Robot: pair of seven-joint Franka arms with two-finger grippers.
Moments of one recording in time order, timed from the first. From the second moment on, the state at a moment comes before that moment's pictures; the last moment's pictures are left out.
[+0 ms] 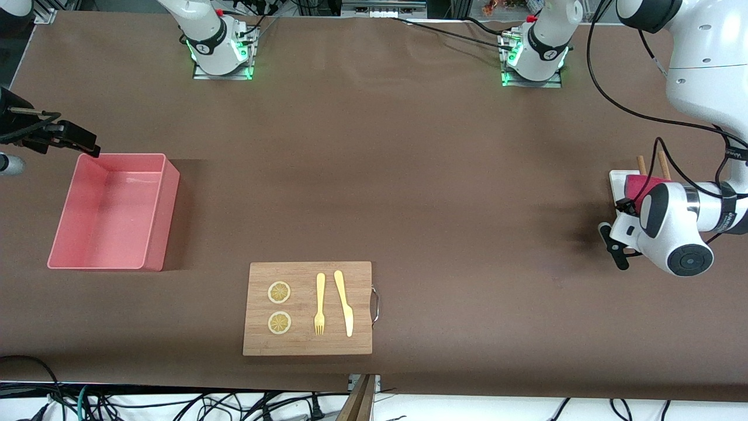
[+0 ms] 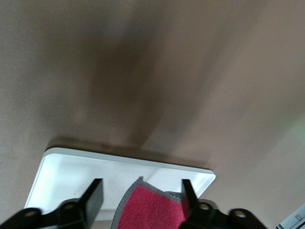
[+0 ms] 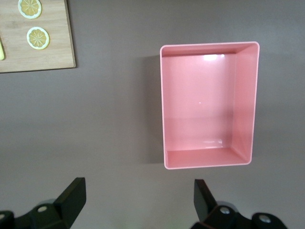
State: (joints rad) left arm 0.18 0.75 -0.05 -1.50 0.37 1.73 1.10; right arm -0.08 0.10 0.08 -1.50 -0.04 1.53 0.05
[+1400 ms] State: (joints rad) left arm 0.11 0.64 -0.17 -1.32 0.21 1.39 1.04; right arm -0.06 0.18 0.15 -1.52 0.04 1.55 0.31
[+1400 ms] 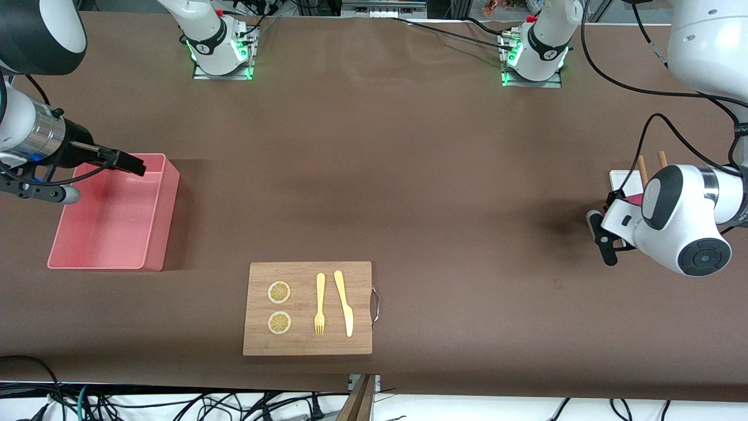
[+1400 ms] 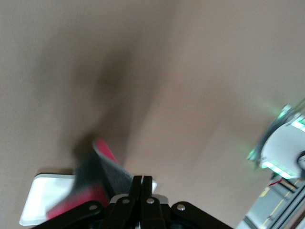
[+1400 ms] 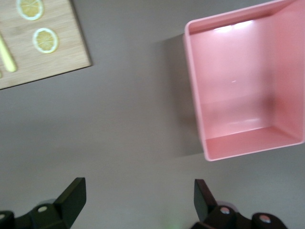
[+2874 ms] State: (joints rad) left arm -0.29 0.63 -0.18 -1.17 -0.75 1.70 0.08; right arm 0.04 0.40 0.33 -1.54 0.21 1.92 0.98
